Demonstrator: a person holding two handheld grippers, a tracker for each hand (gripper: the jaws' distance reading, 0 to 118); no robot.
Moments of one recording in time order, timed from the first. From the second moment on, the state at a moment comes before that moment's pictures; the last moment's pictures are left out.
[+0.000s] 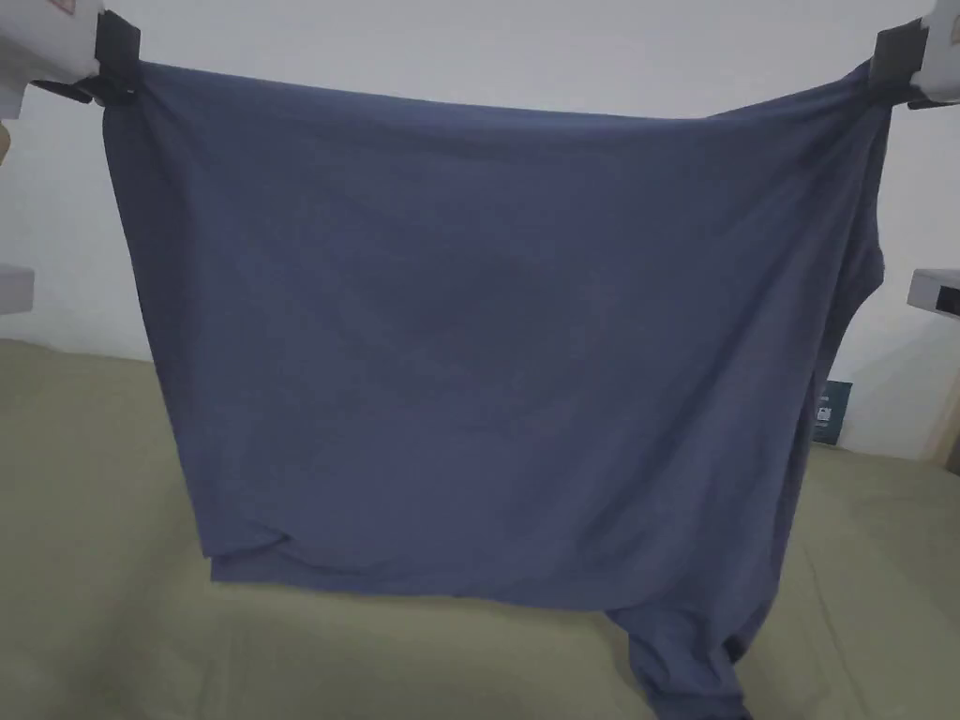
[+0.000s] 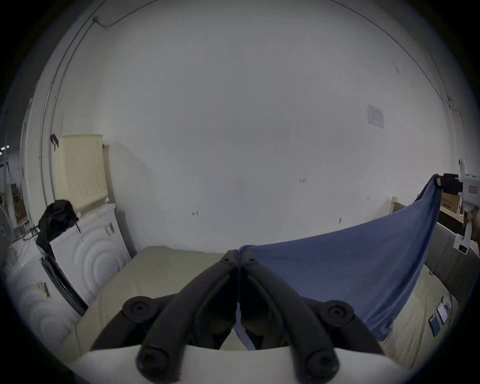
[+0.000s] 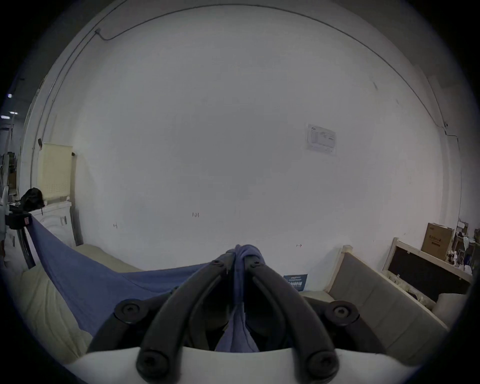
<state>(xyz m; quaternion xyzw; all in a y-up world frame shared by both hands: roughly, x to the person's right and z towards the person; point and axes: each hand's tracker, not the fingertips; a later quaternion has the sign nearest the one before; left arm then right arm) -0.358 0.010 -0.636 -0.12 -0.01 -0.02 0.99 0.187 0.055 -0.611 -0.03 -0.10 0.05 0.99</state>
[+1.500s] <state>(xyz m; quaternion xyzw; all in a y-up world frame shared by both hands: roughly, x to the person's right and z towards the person) -0.391 -0.280 -0.339 -0.27 -0.10 0.04 0.96 0.228 -0.265 -0.298 -0.25 -0.08 -0.07 0.96</state>
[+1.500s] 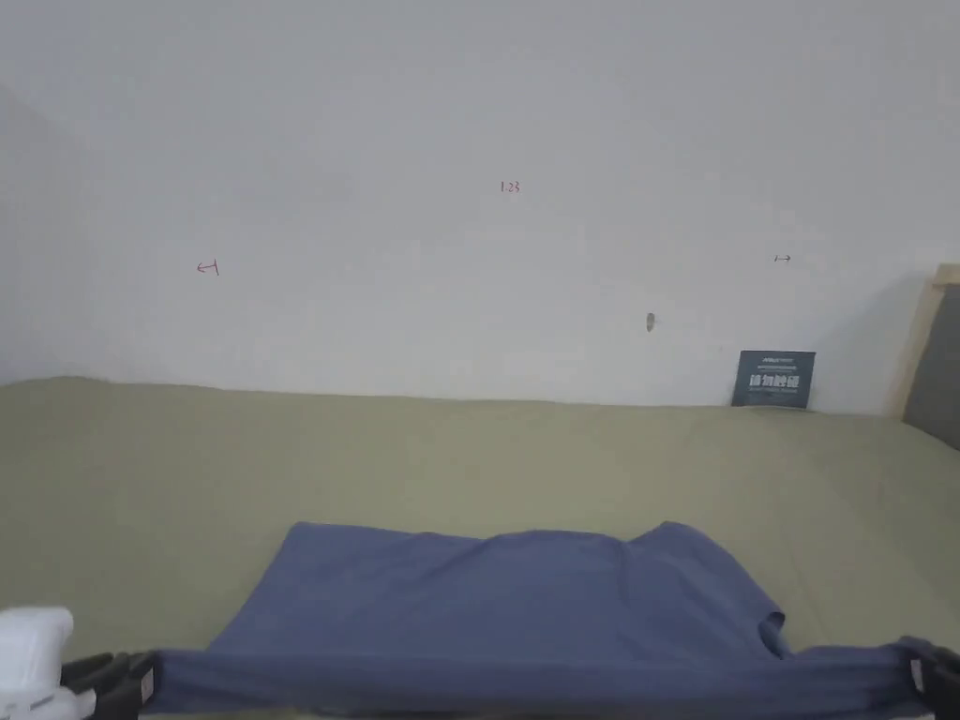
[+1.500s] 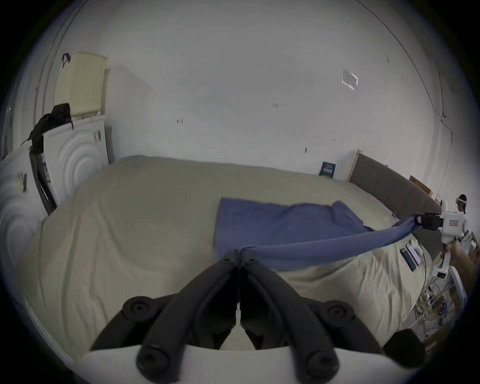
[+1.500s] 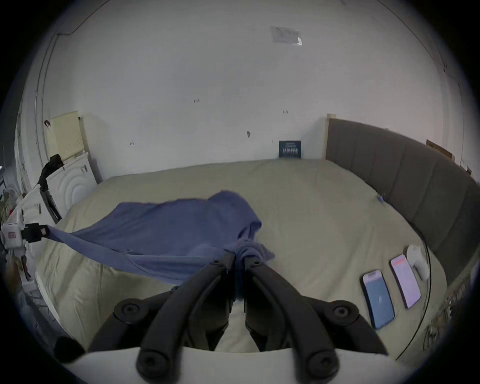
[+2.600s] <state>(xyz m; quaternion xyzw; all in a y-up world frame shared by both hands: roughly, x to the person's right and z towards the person) -0.432 -0.338 -0.277 -0.36 -0.07 0.11 0.92 0.219 -0.336 -0.232 -0.38 -0.11 -0.10 0.91</state>
